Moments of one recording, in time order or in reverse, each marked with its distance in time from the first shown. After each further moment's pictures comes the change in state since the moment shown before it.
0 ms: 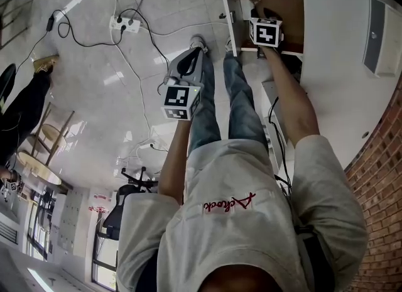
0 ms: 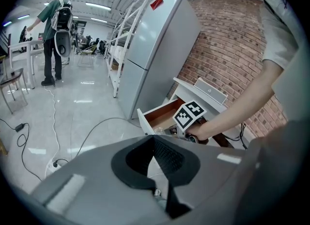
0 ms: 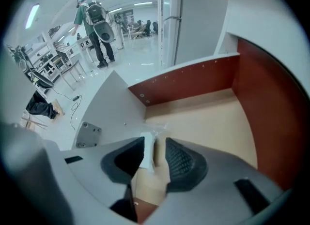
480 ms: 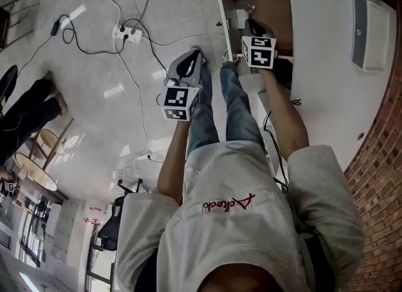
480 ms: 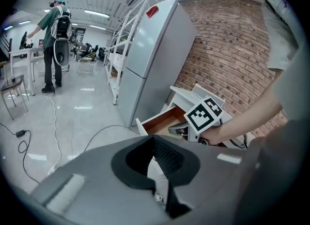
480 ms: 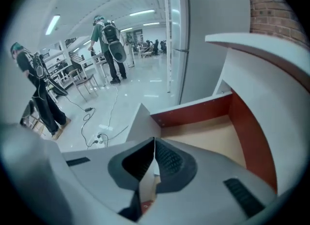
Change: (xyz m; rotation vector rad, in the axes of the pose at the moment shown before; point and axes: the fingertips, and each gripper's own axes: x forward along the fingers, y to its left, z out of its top) left arm -0.015 -0.009 0.027 0.043 -0.090 0.010; right arm -0.080 0.036 0.036 -0.048 -0.208 0.072
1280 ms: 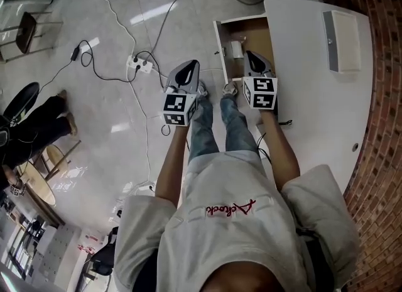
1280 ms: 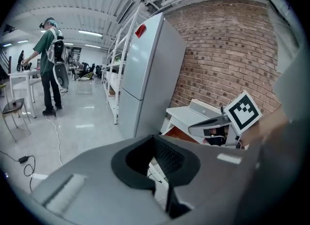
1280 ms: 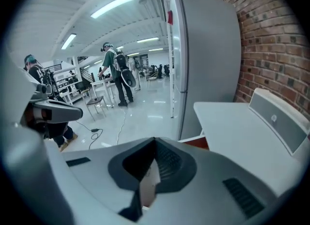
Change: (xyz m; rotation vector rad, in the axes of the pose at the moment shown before) left arm -0.034 -0.016 0.091 0.143 -0.149 0.022; right arm -0.148 0.019 0.079 -0.030 -0.289 0.034
